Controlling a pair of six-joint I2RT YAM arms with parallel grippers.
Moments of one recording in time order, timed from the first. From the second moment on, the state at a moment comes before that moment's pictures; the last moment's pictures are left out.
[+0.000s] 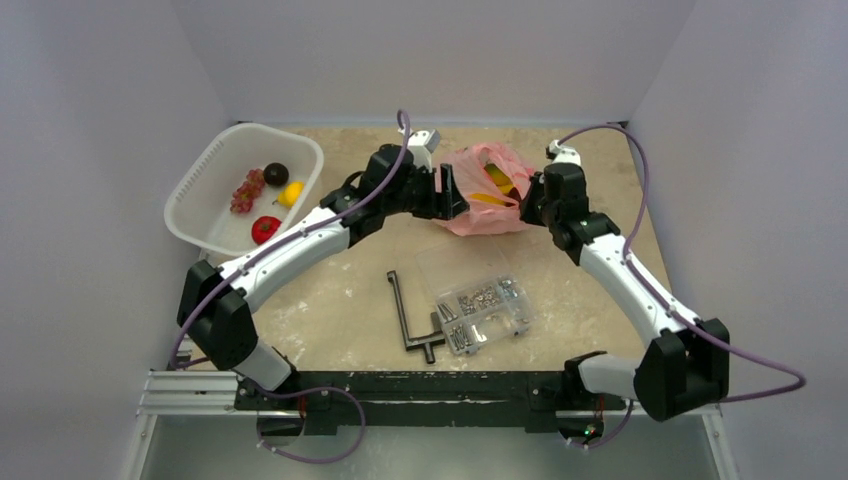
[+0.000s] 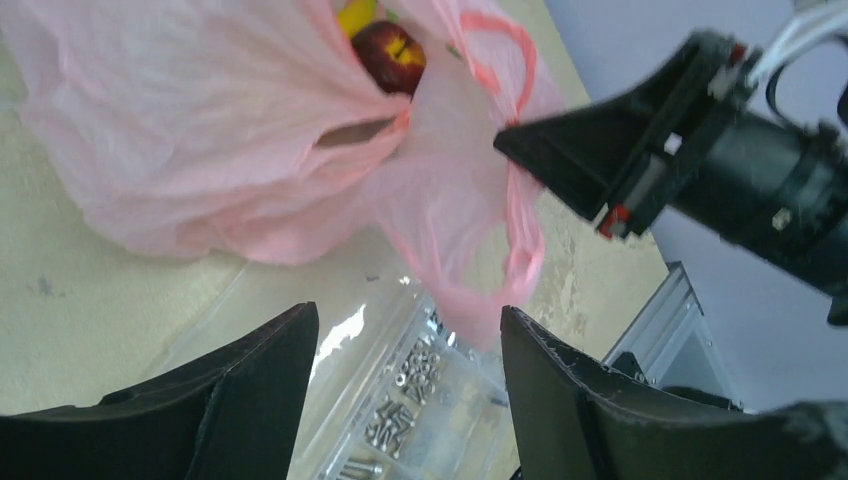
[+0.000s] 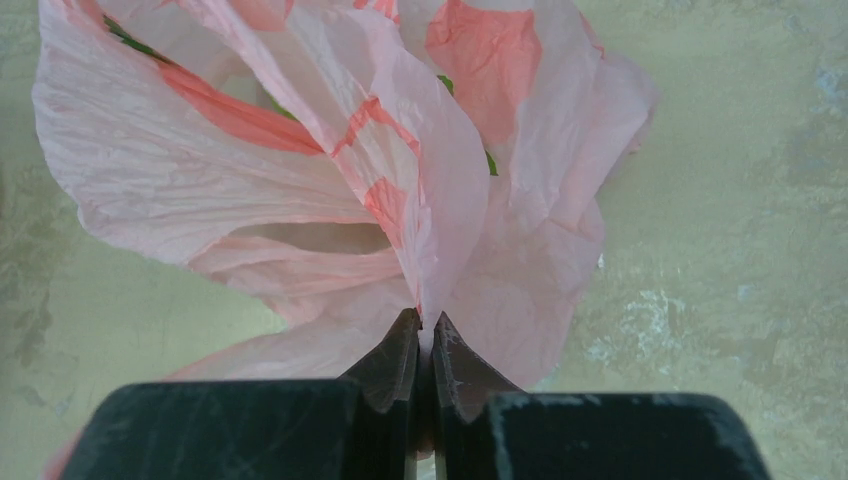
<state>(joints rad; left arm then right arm) -0.71 1.53 1.30 -0.21 0.17 -0.56 0.30 1.29 1.01 -0.32 0.16 0.42</state>
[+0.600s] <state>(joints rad) -0.90 1.95 1.77 -0.54 -0.57 -0.59 0.30 1.19 0.89 -0.16 0.03 0.30</state>
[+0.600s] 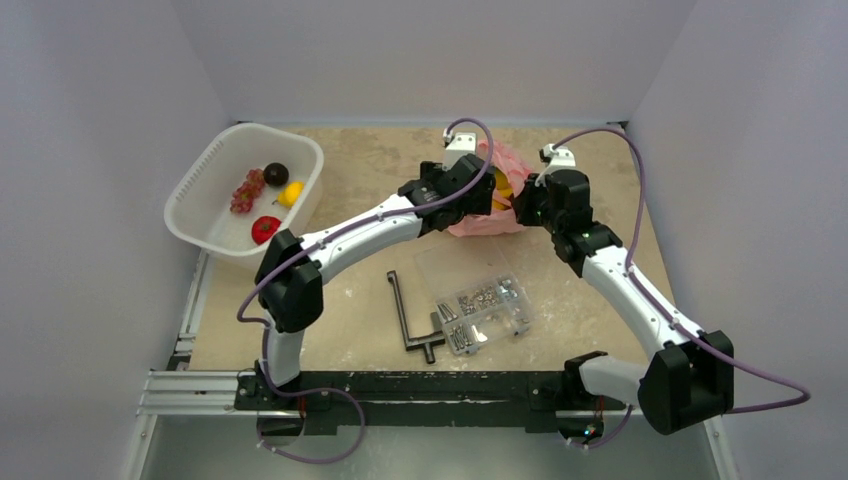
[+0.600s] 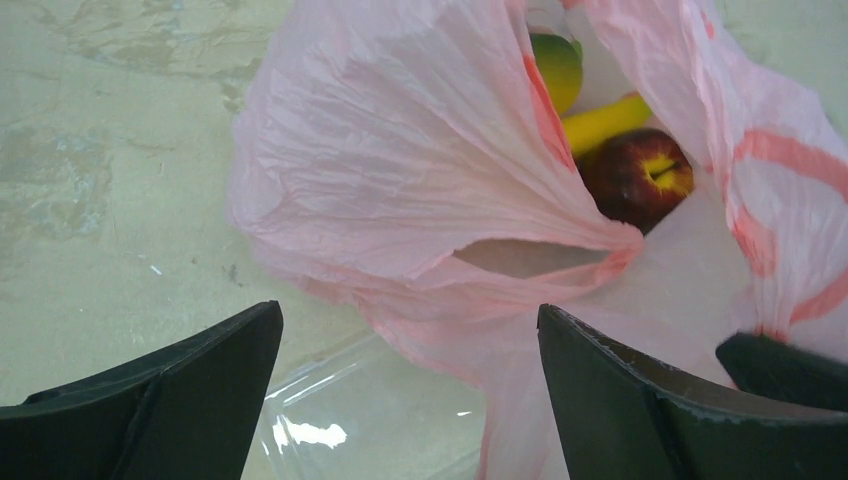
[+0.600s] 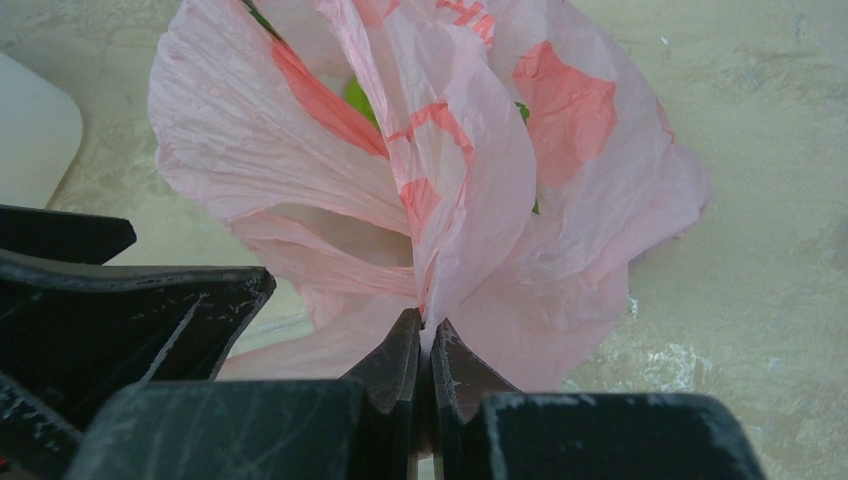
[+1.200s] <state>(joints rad) -0.88 2.28 2.15 -0.66 -0.70 -0.69 0.30 1.13 0.87 -0.15 0.00 0.29</state>
